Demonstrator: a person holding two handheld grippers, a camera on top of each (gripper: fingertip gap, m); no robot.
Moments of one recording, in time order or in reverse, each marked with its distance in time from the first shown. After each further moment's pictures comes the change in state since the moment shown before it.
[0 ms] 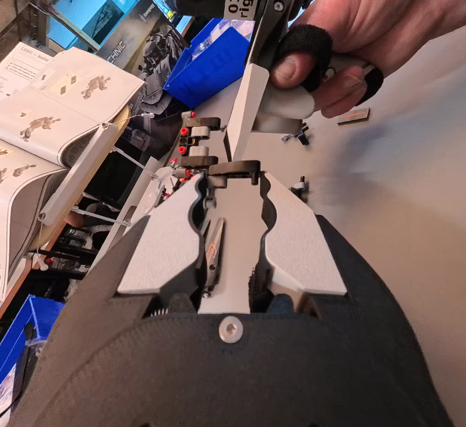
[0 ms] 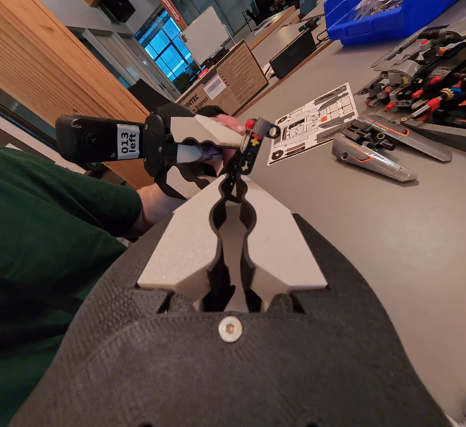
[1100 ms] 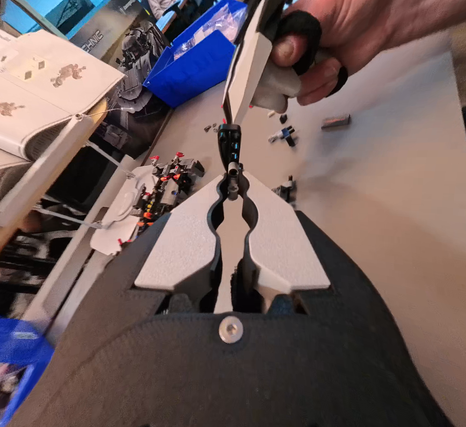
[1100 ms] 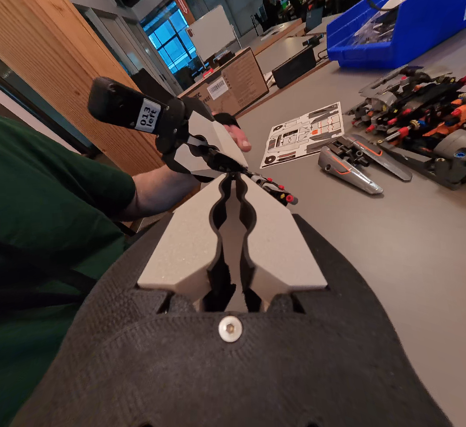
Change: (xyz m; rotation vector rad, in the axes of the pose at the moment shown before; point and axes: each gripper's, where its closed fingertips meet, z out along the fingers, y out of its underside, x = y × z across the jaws) left arm 0.001 0.005 -0.004 0.030 0.102 -0.091; right arm 0.001 -0.010 -0.024 -0.003 -0.012 -0.118
